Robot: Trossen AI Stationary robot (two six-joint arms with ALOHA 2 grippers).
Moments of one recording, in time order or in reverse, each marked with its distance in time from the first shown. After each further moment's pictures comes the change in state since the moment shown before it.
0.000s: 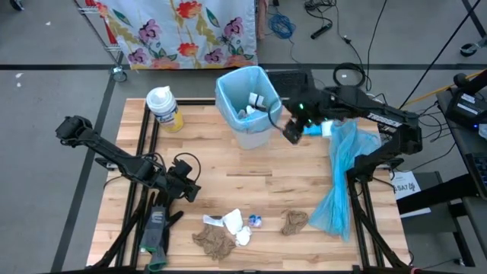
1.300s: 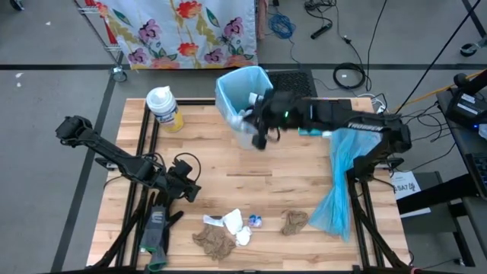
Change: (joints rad) left arm 0.000 0.000 0.000 0.005 0.001 0.000; right arm 0.140 0.121 -0.020 0.708 0.020 -0.307
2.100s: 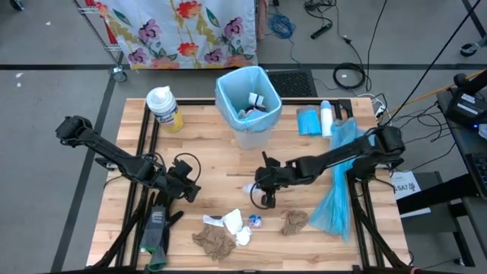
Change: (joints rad) left arm 0.000 0.000 0.000 -0.002 0.007 0.000; right arm 0.278 0.102 -0.702 0.381 -0.097 0.347
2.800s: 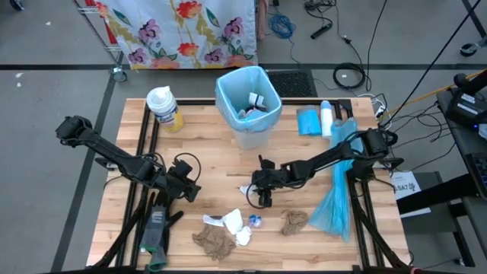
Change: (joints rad) left arm 0.000 0.000 0.000 0.001 -0.005 0.001; right arm -0.034 0.162 -0.079 0.245 0.010 -0.122
